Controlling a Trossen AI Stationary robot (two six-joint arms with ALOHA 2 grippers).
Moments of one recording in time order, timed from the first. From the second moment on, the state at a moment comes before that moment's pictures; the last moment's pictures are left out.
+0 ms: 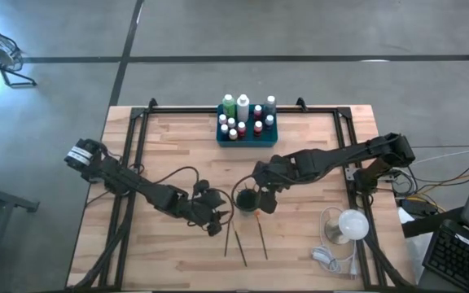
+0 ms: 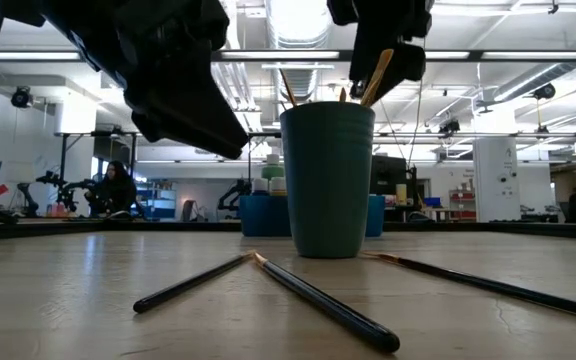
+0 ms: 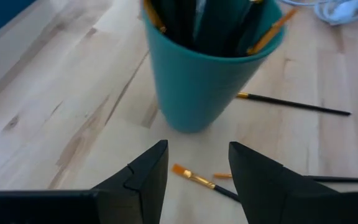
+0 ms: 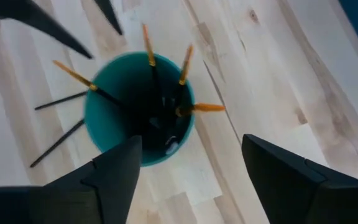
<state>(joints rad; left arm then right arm) -0.40 1.56 0.86 -0.03 -0.47 -0.60 0.16 1.64 1.41 -0.87 0.10 0.58</state>
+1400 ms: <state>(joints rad) -0.35 1.56 0.86 0.04 -0.34 -0.47 0.14 1.64 1.25 -0.64 0.05 0.59</state>
